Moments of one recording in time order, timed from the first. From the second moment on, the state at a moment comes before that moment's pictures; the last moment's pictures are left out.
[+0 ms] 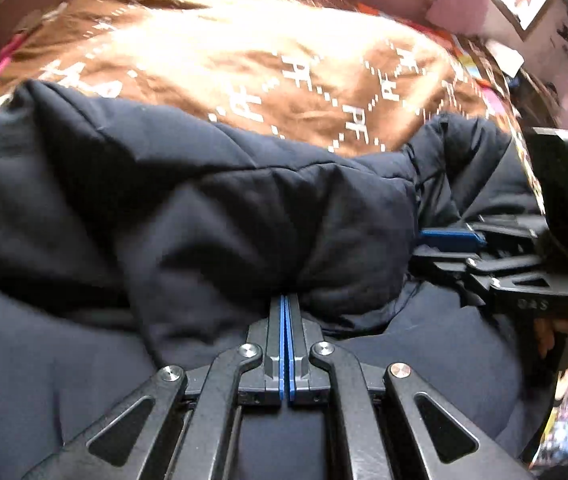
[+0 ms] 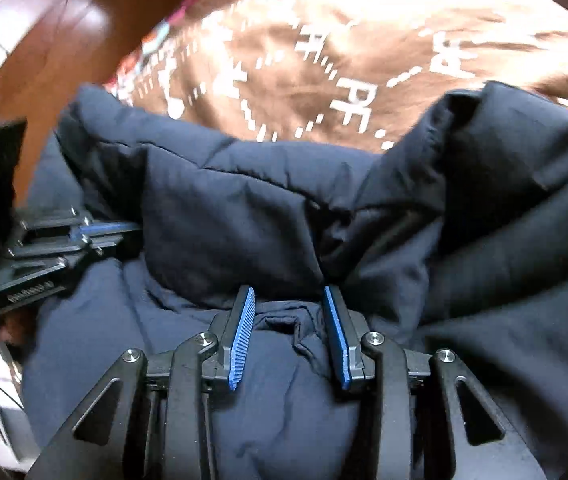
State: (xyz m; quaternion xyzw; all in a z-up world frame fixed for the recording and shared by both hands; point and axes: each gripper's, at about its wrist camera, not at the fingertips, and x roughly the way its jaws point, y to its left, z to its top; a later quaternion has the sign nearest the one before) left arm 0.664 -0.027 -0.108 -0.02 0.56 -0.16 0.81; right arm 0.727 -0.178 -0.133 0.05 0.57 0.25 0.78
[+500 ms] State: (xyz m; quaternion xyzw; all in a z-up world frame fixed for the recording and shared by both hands) left arm 0.580 -0.011 -0.032 -0.11 0.44 -0.08 0.89; right arm 0.634 -0.254 -0.041 0.07 0.43 0.17 0.88
